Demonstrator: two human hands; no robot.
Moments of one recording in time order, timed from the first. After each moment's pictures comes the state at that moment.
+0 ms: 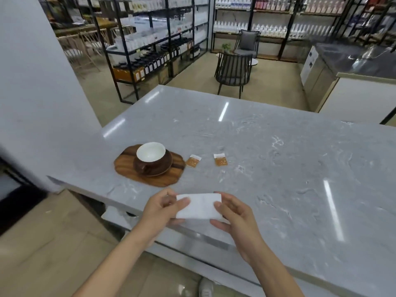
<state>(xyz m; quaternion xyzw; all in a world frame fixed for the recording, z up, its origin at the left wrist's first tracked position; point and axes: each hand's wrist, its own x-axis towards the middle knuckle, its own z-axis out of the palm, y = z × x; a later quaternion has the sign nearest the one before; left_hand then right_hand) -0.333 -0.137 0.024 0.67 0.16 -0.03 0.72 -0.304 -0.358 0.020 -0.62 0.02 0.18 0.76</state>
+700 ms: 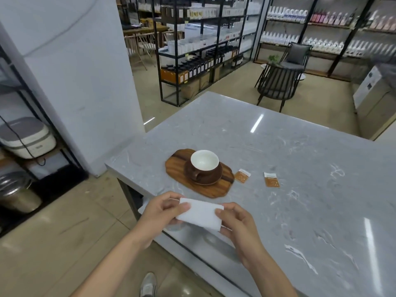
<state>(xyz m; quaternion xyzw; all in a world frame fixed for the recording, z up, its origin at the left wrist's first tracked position) -0.365 0.000 0.019 0.66 0.19 0.02 0.72 -0.294 -0.221 0.014 -0.64 -0.03 0.26 0.72</state>
